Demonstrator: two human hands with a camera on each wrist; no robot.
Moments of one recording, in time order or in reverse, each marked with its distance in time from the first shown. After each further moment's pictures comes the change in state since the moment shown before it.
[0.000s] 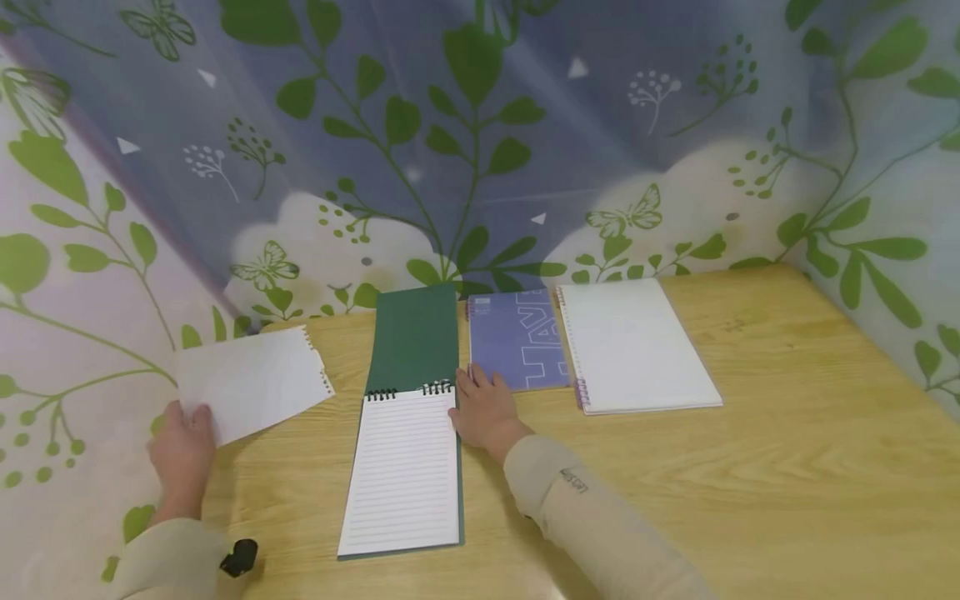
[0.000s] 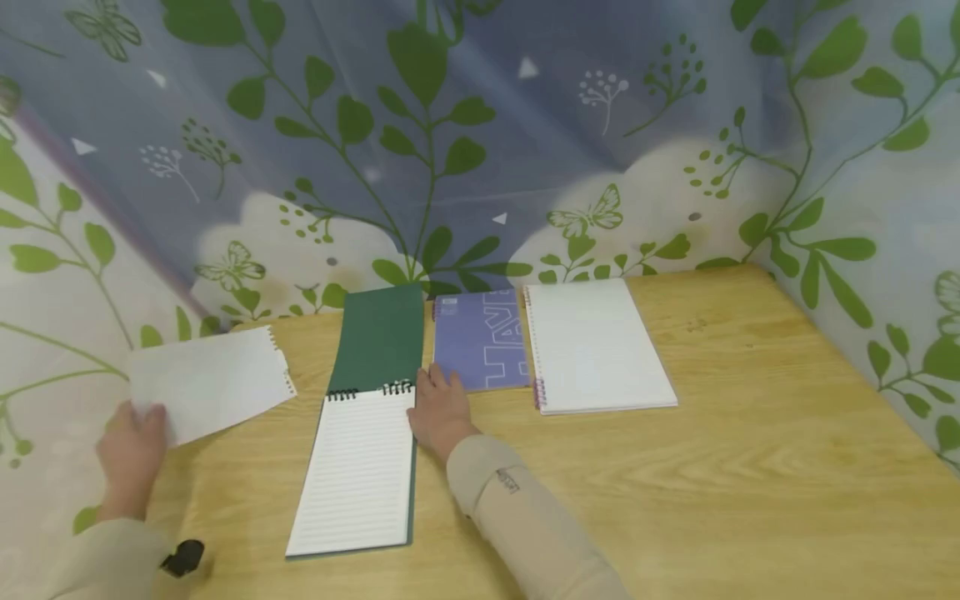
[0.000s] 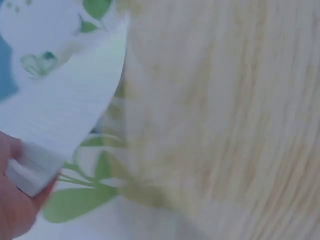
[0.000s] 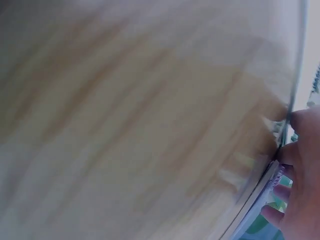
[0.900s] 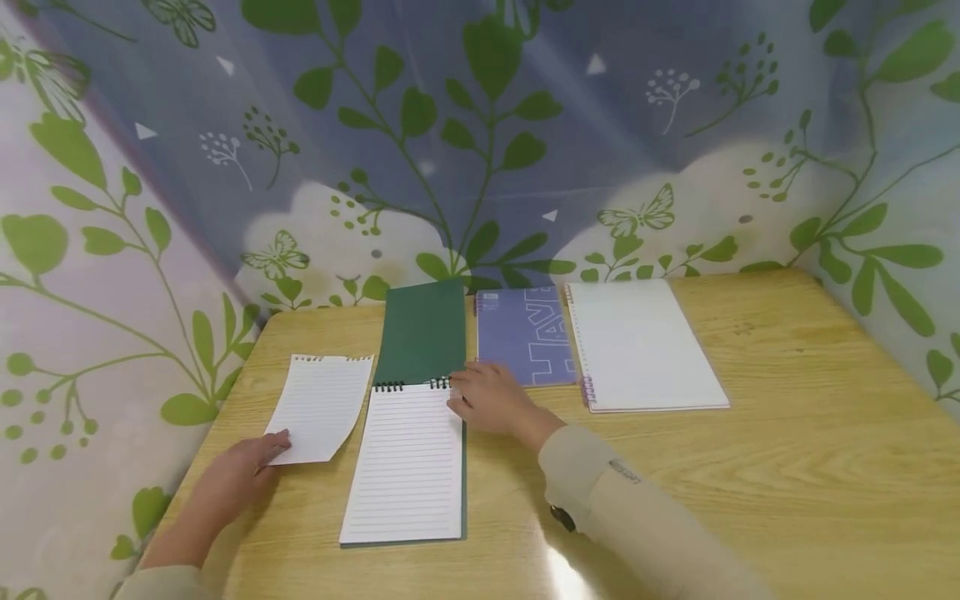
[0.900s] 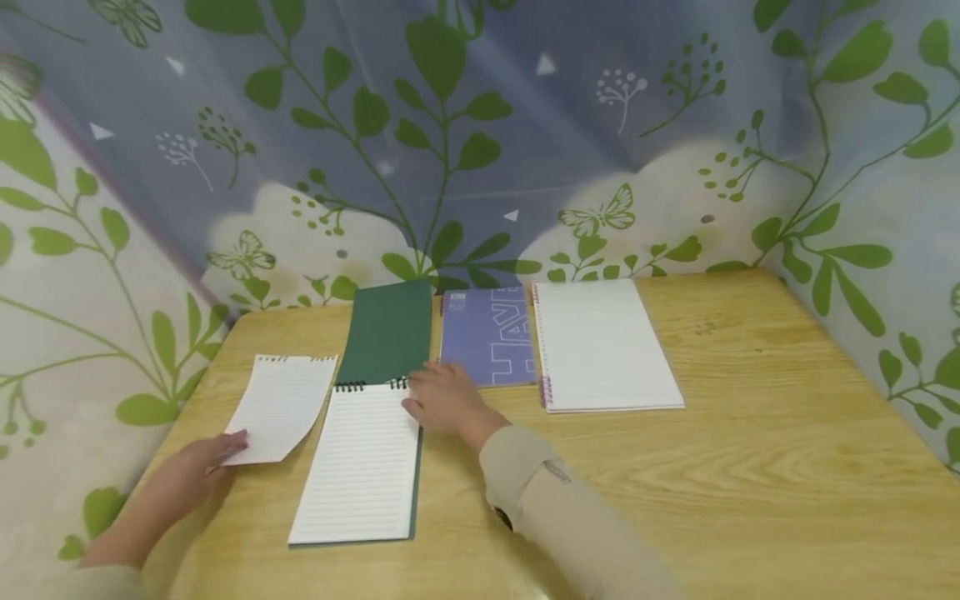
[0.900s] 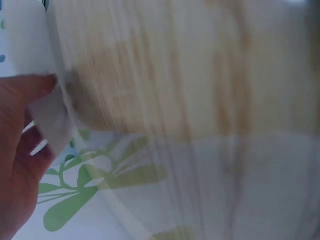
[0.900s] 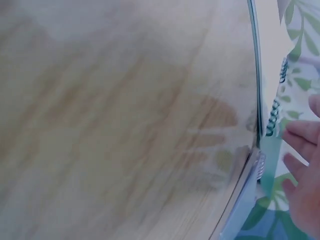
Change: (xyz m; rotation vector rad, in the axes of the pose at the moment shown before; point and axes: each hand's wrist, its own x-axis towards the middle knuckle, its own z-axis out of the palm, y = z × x) left_hand -0.051 -0.017 0.018 0.309 -0.323 0.747; right_hand -0.012 0.020 -0.013 0.330 0.176 -0.293
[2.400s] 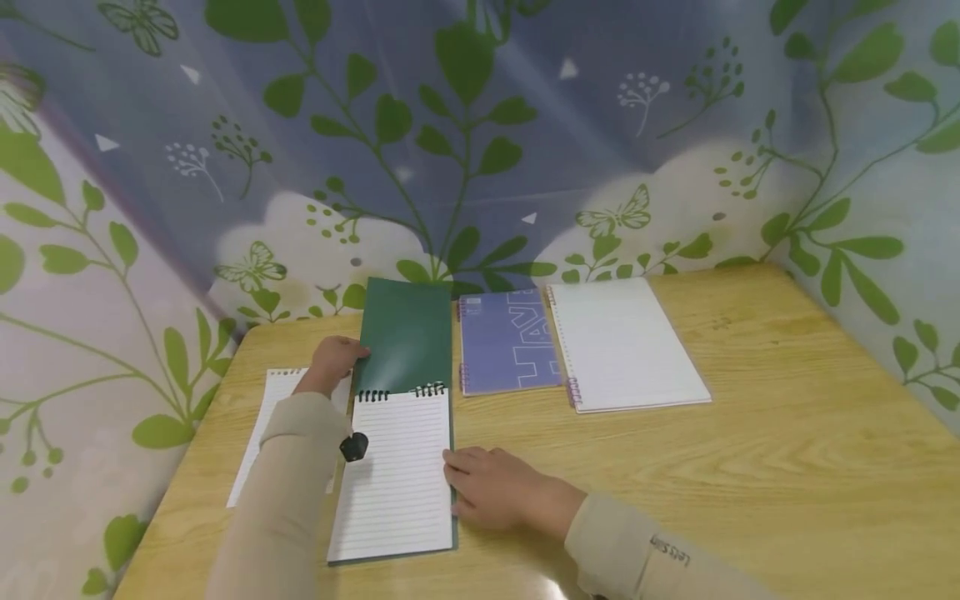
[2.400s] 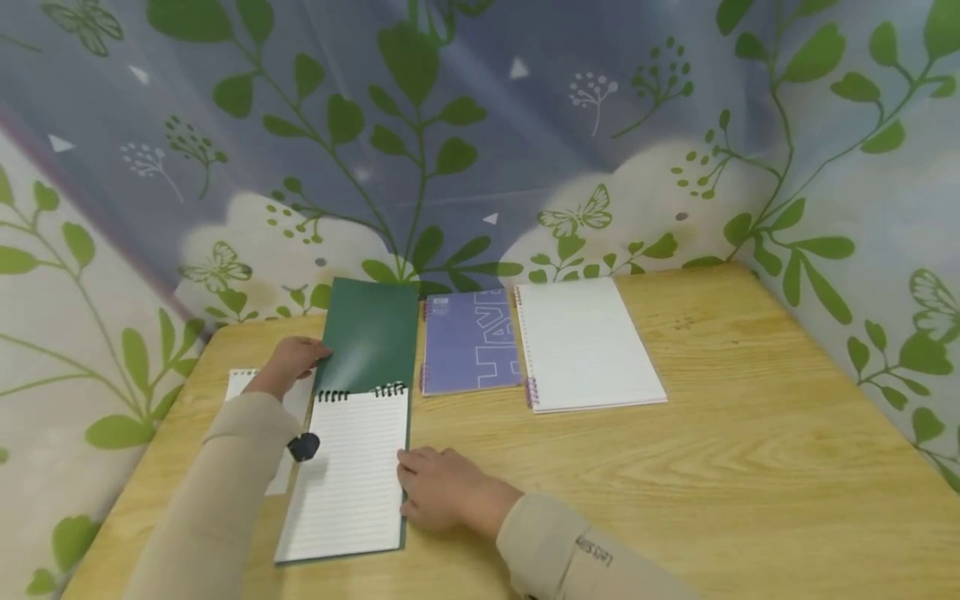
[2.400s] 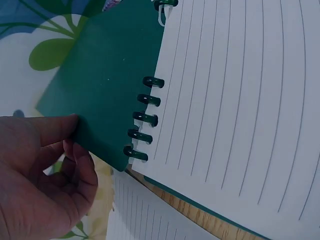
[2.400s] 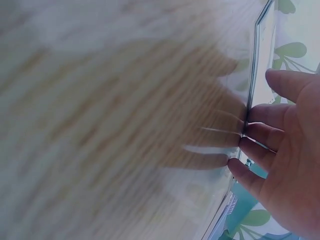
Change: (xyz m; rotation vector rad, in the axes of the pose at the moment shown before) left_hand 0.200 0.081 0.009 -0.670 -0.178 -0.595; right_hand -0.079 -0.043 0.007 -0.155 -0.225 -0.109
